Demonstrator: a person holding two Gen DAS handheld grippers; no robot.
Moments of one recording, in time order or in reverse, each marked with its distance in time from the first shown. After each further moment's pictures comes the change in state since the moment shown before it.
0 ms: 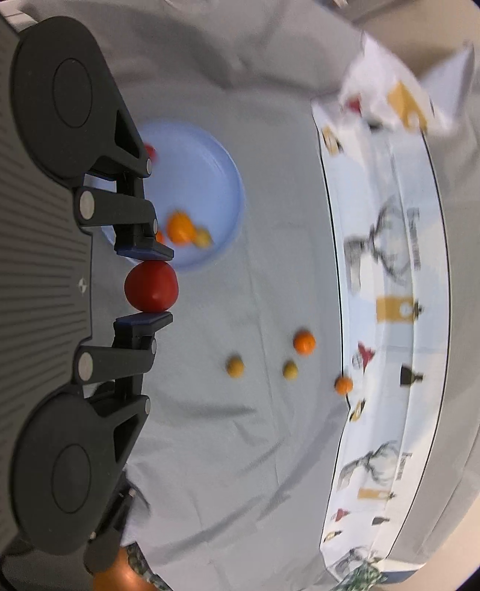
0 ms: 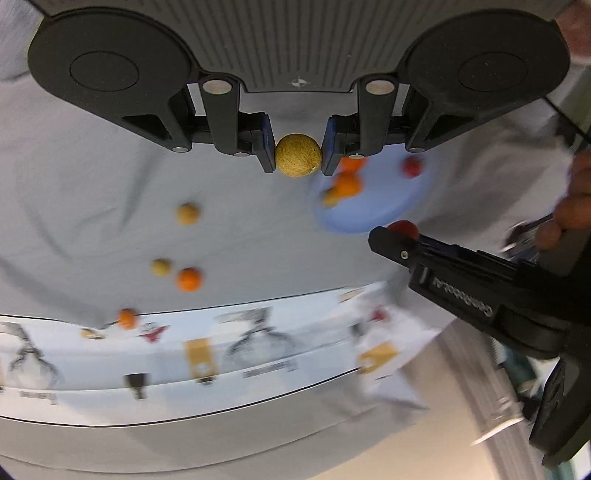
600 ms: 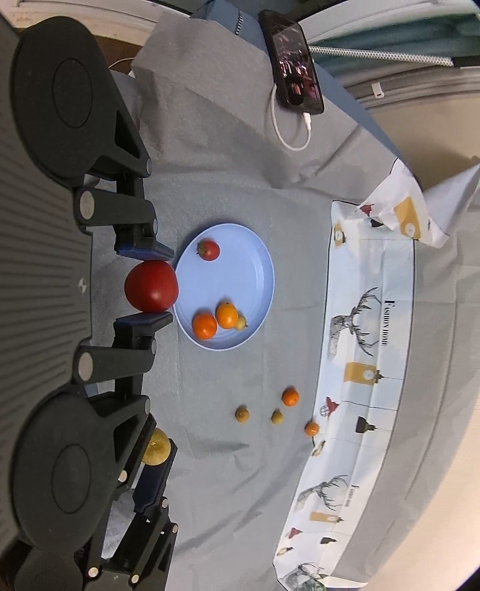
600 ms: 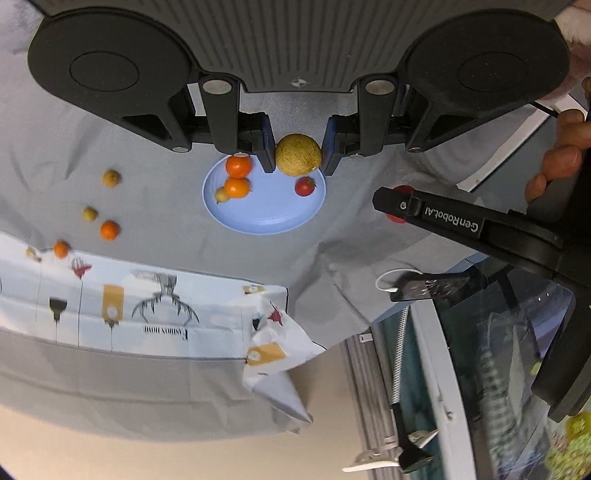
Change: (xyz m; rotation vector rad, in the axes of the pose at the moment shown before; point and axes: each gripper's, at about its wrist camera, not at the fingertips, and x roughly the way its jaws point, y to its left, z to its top) left arm -0.100 0.074 -0.115 -0.157 -0.144 0.055; right arm -0.053 0.134 -0.015 -0.276 -0.019 0.053
